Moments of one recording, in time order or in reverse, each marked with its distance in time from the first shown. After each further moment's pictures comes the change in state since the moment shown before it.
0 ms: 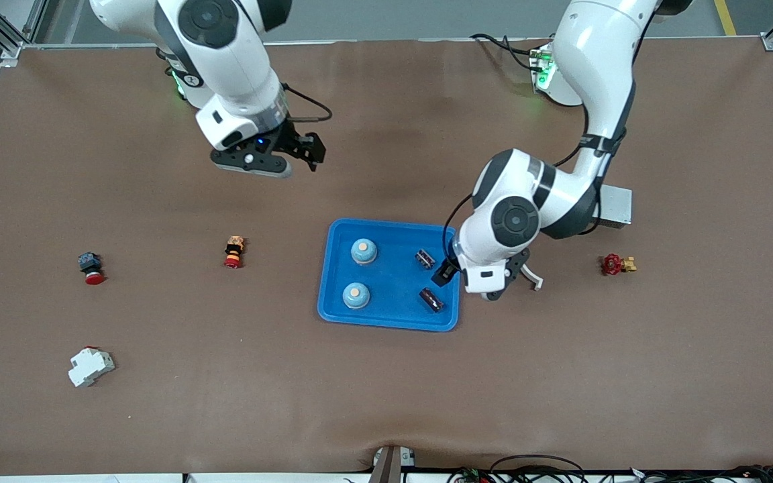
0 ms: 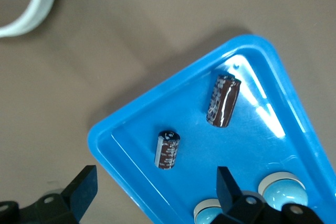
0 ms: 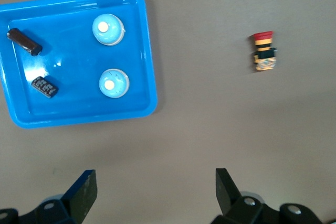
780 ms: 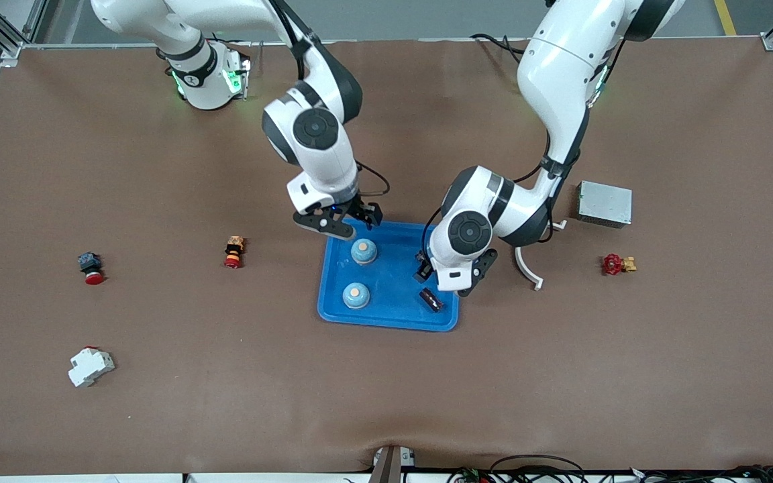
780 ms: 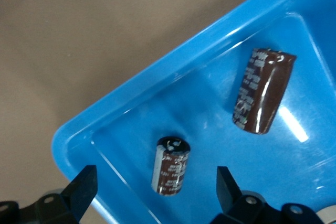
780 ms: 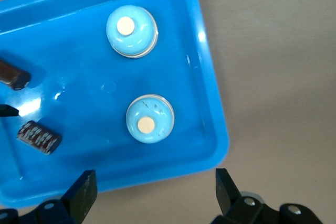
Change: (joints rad) left arm -0.052 0.126 0.000 0.001 0.000 0.090 -0.024; right arm 0.078 0.417 -0.005 0.099 0.000 0.365 0.171
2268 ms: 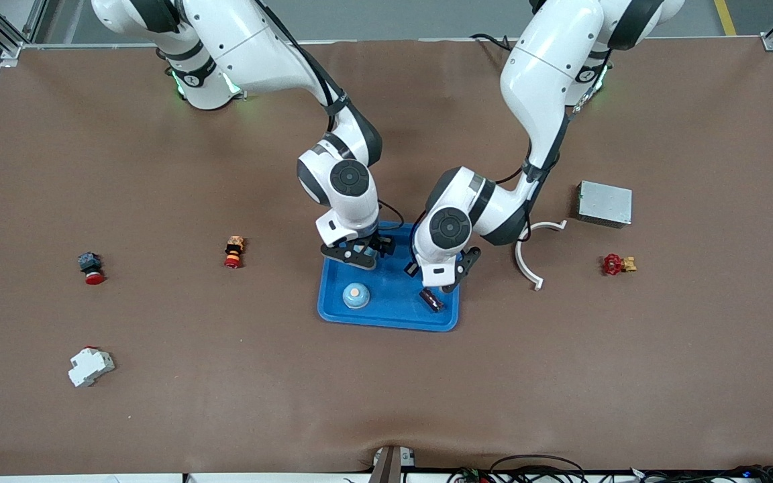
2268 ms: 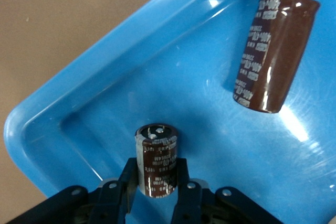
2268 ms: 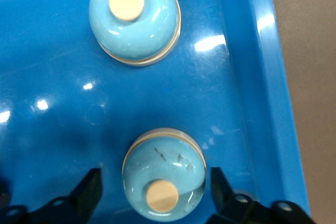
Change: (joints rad) left arm -0.046 0.052 -0.002 0.007 0.000 0.060 -0.037; right arm 0.021 0.259 -0.011 0.134 -0.045 0.122 0.025
